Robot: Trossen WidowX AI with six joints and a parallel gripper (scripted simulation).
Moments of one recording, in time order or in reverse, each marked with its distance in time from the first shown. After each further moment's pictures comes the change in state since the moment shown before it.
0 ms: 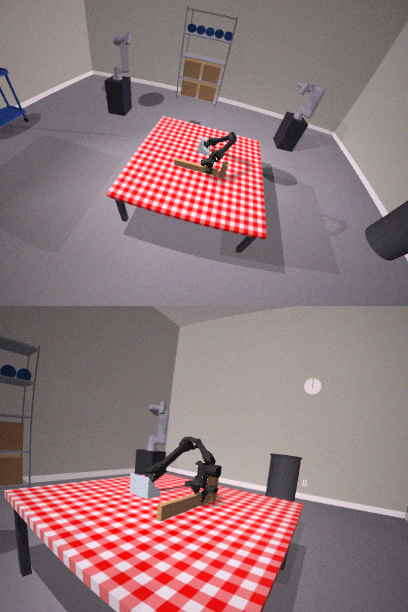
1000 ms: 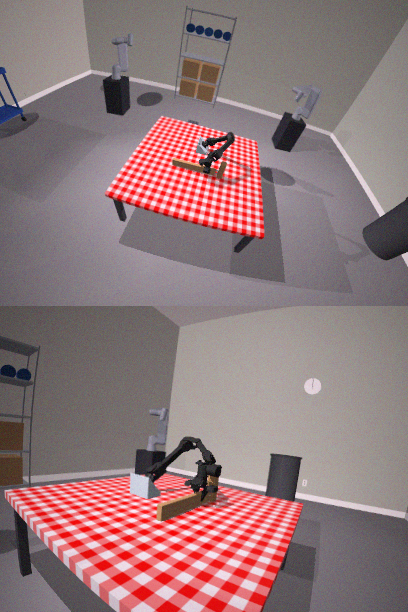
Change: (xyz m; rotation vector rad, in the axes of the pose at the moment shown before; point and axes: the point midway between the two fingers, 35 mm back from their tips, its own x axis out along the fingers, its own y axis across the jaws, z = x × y) arm -0.003 -0.001 0.000 -0.002 0.001 -0.004
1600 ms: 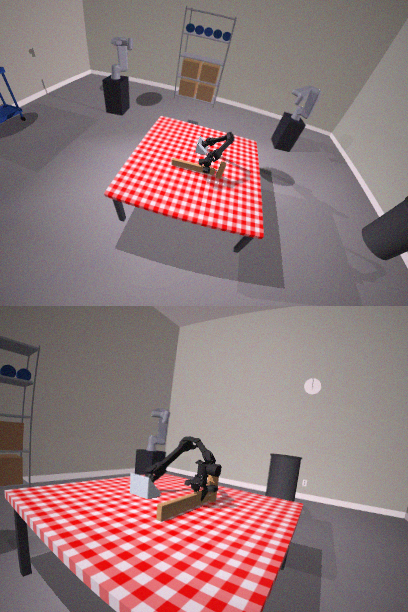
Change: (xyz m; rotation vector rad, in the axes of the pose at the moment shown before) arm -0.002 0.000 0.000 0.001 0.001 -0.002
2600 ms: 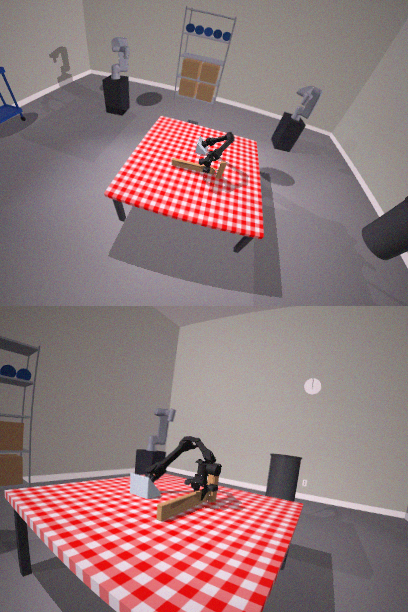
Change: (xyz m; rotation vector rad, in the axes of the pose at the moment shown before) arm -0.004 0.000 0.000 0.000 0.001 -0.003
